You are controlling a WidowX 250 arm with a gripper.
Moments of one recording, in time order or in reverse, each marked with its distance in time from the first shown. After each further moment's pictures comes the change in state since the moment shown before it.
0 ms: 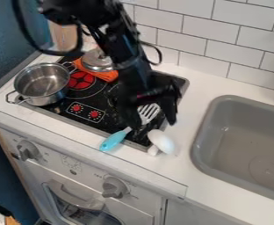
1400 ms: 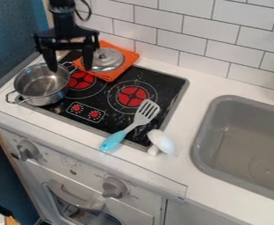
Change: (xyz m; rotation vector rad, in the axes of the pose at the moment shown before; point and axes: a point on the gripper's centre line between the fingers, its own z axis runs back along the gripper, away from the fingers) arm 0.093 0.130 0.085 0.419 -0.178 0.246
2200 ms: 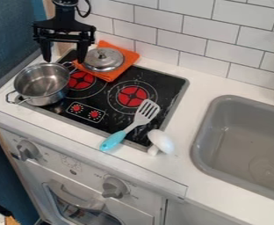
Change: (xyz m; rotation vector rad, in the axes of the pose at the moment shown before) arm 0.035 0.012 -0.017 0.194 0.001 0.065
